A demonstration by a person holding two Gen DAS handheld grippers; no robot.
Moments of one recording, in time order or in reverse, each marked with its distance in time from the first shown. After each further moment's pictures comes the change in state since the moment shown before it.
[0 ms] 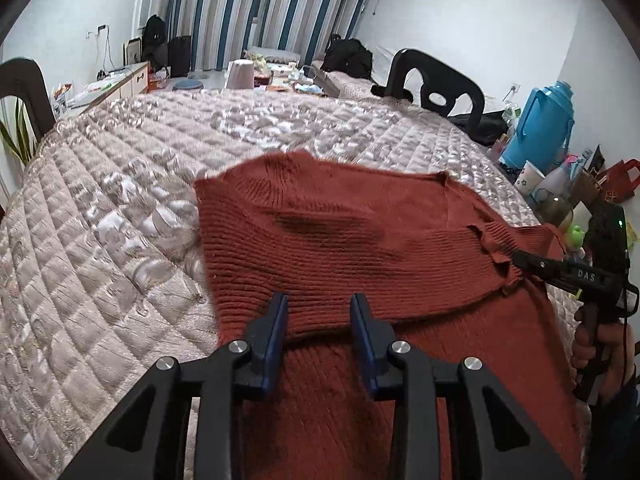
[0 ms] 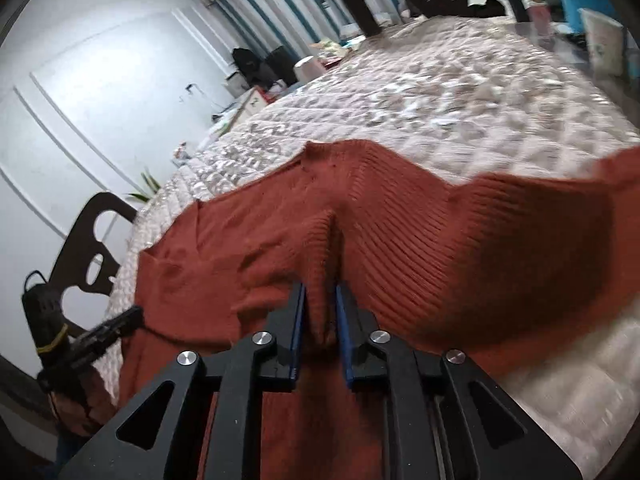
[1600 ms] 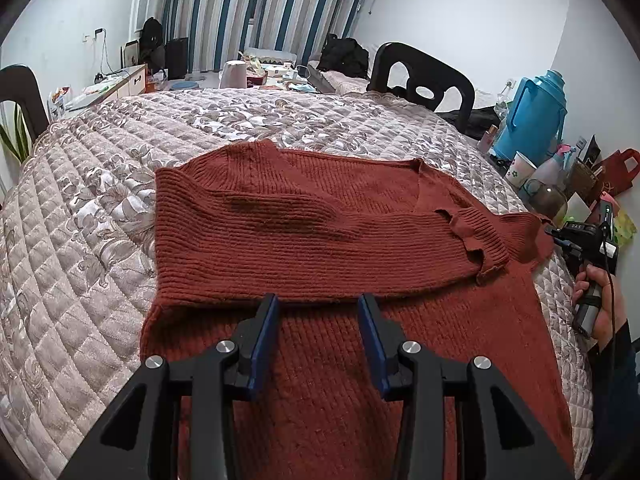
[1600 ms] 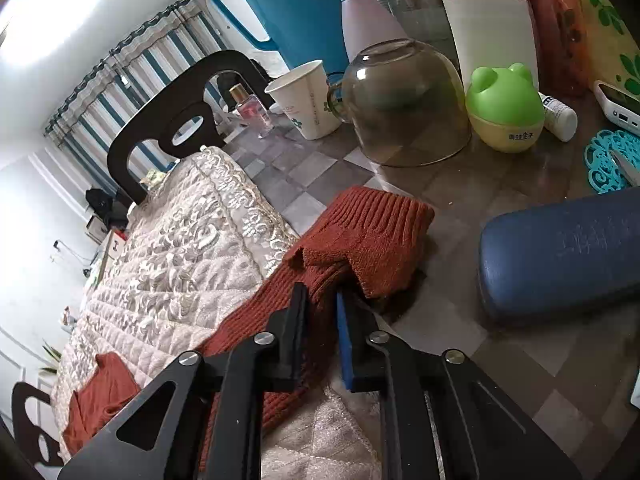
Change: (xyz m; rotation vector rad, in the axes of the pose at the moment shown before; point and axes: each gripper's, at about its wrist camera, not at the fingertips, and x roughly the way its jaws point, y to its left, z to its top) left arm -0.001 -0.036 -0.015 0.001 0.009 0.008; right arm -0.097 -0.181 0.035 0.434 -0.343 -0.428
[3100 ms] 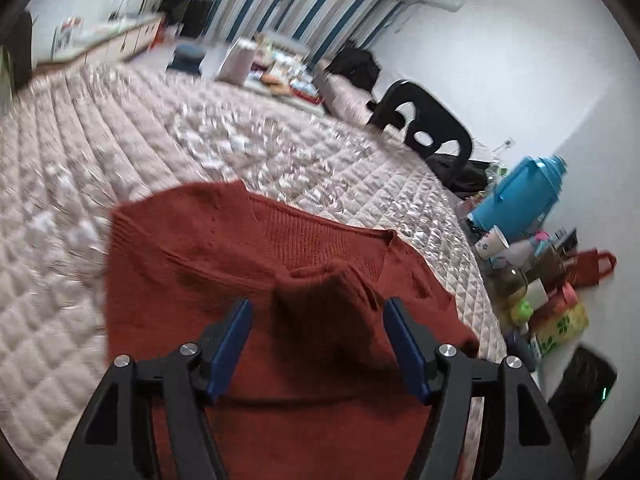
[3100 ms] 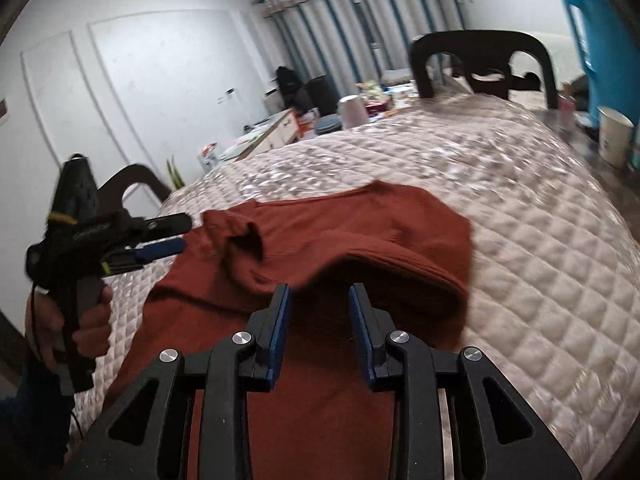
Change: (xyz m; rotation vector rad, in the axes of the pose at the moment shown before) left arm 0.025 0.006 0.073 -0.273 0.039 -0.167; right arm -0.080 0.176 -0.152 -0.612 0.175 0.507
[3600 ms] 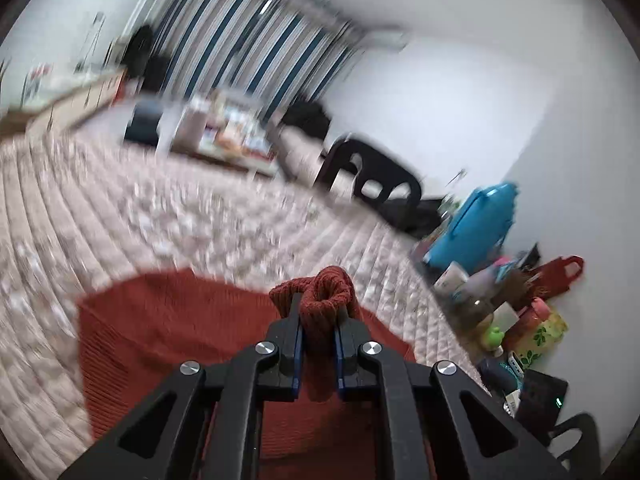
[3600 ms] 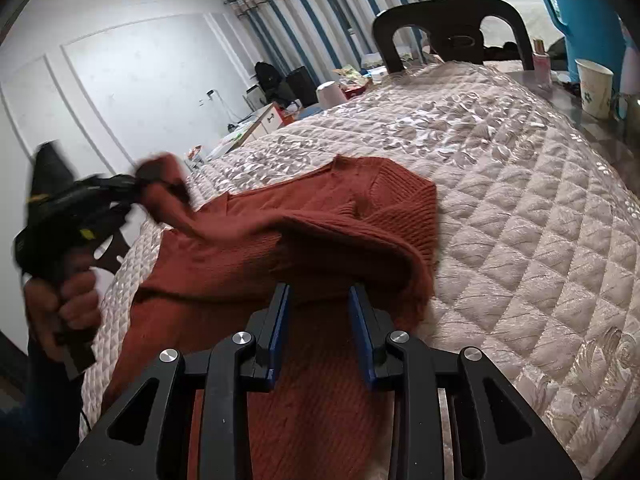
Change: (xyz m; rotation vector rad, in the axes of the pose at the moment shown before) left arm -0.049 -0.019 0.000 0.151 -0.261 -0.162; right arm 0.011 -0.033 -0.008 0.101 0.042 -0.008
